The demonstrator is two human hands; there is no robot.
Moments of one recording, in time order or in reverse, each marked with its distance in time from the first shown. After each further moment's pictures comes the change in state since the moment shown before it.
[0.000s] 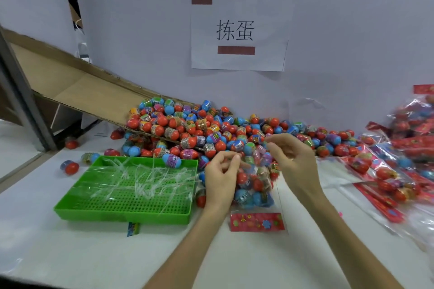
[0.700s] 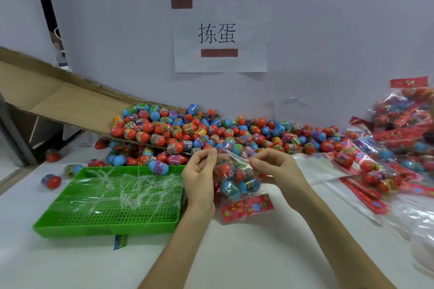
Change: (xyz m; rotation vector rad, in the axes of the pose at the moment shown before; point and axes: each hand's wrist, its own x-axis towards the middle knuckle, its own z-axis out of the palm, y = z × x) left_hand 0.007 0.005 -0.005 -0.276 0.124 -0.113; right_hand -0.003 0.016 -0.011 0.341 -0.199 0.461
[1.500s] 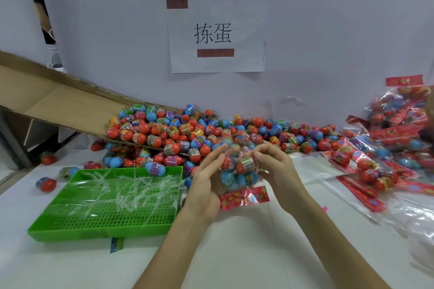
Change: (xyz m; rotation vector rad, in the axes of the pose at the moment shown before) left_hand -0.008 0.012 0.005 -0.276 -0.358 -0.248; right_hand -0.004 -0.005 0.010 0.196 0.055 -0.024
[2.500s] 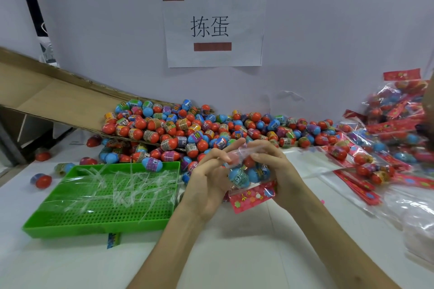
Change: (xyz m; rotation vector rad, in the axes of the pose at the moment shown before) left_hand -0.016 0.013 0.008 -0.050 -0.334 -0.024; right_hand -0.009 -0.006 -0.002 0.320 -0.181 0.094
